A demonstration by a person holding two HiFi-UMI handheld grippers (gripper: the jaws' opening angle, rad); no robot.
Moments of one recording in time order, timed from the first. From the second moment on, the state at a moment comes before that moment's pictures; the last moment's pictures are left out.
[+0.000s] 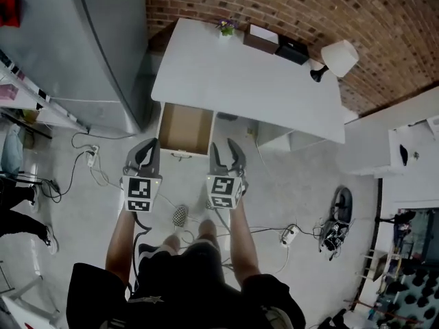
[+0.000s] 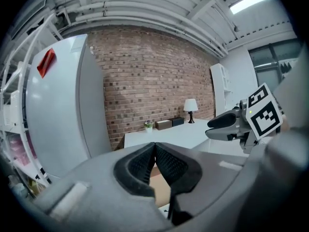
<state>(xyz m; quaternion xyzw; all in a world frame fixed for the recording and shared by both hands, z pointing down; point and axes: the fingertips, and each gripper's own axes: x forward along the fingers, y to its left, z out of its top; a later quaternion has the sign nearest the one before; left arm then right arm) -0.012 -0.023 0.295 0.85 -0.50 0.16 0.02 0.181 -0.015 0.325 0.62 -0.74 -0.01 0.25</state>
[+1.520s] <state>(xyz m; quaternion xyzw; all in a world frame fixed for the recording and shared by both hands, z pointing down) 0.039 0.039 0.197 0.89 -0.44 0.12 -0.05 0.240 0.090 0.200 0.70 -0.70 -0.03 0.12</state>
